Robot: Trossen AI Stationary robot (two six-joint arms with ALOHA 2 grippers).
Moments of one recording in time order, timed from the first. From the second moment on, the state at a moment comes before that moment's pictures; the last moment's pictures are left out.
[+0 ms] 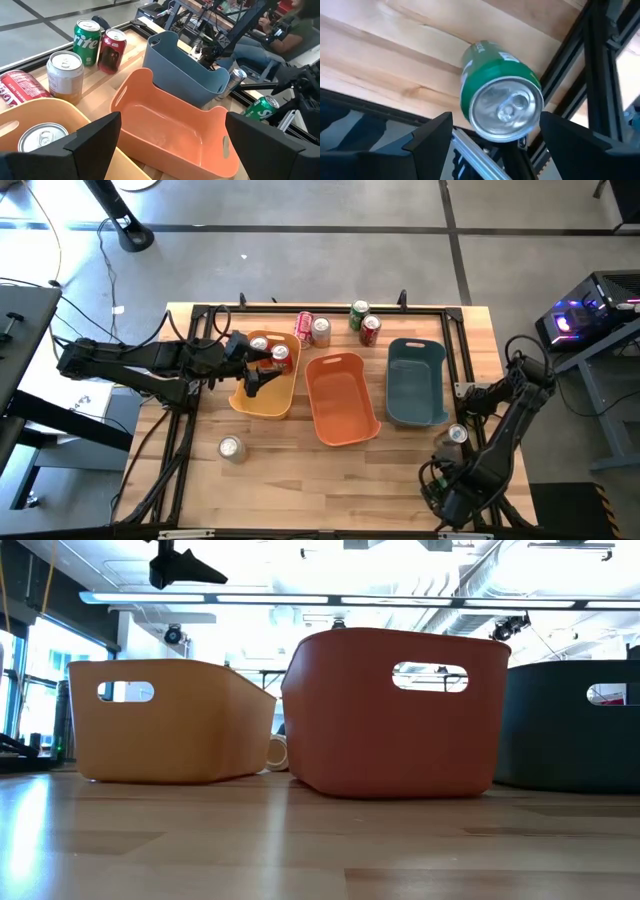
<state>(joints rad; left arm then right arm) -0.08 0.93 0.90 -0.39 -0.34 -0.57 0.99 1.62 1.38 -1.34 -0.17 2.13</state>
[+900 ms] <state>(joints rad) -0.08 0.93 0.90 -0.39 -0.32 -0.58 0.97 1.61 1.20 -1.17 -0.20 2.14</state>
